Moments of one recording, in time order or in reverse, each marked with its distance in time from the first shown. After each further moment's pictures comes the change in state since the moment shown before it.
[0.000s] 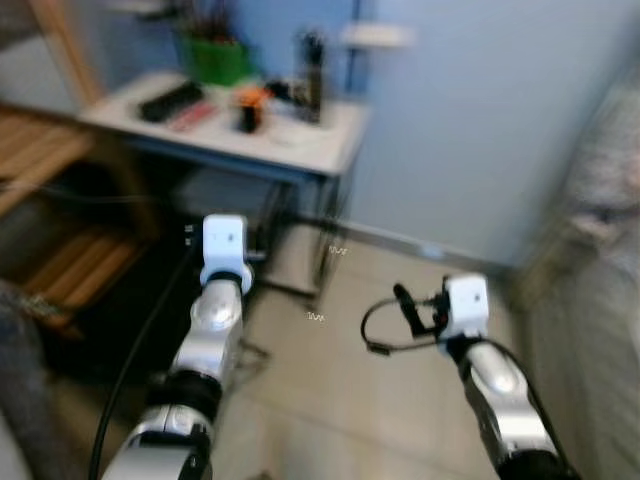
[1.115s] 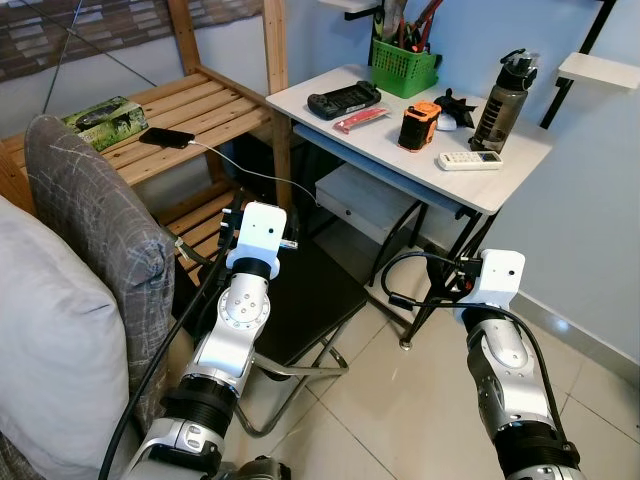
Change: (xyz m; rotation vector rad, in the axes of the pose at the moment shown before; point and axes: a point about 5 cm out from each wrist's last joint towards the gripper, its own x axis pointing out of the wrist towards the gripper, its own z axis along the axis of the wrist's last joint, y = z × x) left arm -0.011 -0.031 0.038 0.187 -0.226 -0.074; right arm 0.015 -0.019 0.033 0.132 -0.148 -0.224
